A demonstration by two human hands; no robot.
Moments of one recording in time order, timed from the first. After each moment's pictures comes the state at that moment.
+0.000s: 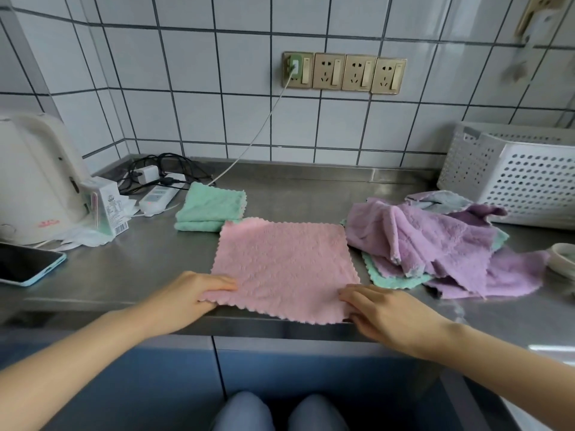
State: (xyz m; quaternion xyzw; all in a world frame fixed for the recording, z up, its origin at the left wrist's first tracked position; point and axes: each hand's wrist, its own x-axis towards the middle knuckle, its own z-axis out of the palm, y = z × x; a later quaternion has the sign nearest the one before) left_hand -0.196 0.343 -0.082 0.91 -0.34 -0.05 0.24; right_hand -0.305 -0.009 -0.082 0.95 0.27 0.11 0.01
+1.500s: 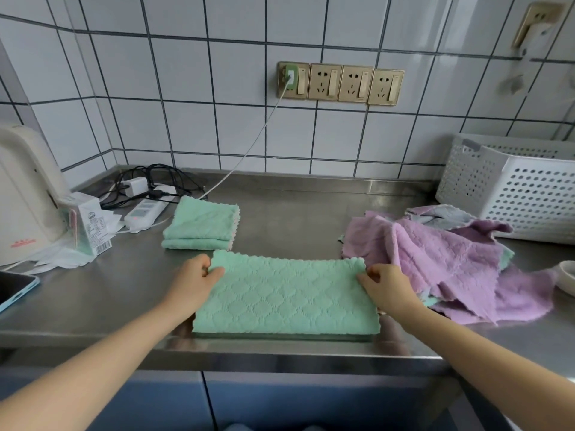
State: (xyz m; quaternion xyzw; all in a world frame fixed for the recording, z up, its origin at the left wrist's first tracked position) left_hand -0.129 0.299 -0.094 0.91 -0.08 0.07 0.41; right_hand -0.225 -0.016 -0.076 0.90 -0.21 0.11 -0.36
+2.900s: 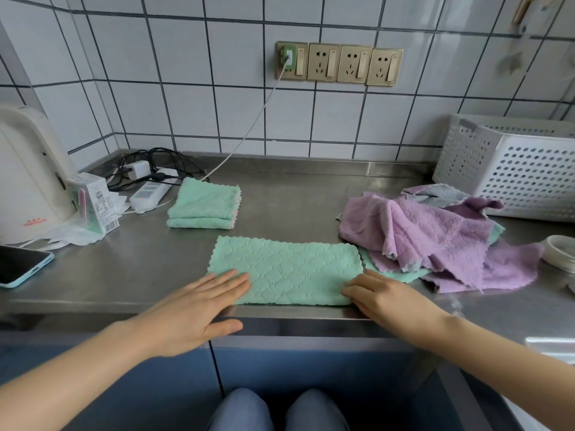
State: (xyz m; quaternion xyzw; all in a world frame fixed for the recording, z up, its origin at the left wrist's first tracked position) left_hand -0.211 0.332 -0.091 0.90 -0.43 -0.06 0.00; right_hand -0.292 -0.018 -0.090 0.96 0.25 0.14 0.00
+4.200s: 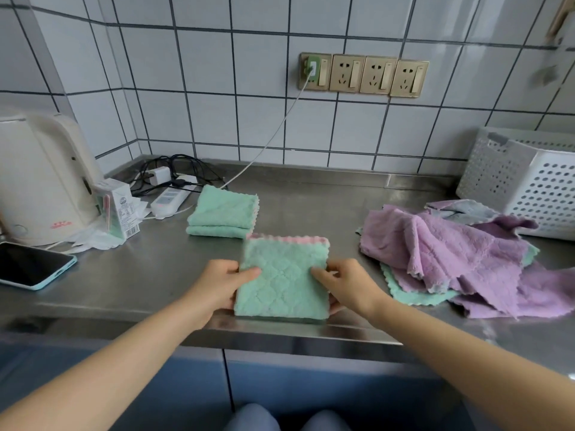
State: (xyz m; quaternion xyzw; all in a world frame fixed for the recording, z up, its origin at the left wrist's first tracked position) left_hand -0.178 0.297 -0.081 0.78 -0.04 -0.14 0.61; right_hand -0.222 0.070 -0.072 0.85 -0.06 -0.03 -0.53
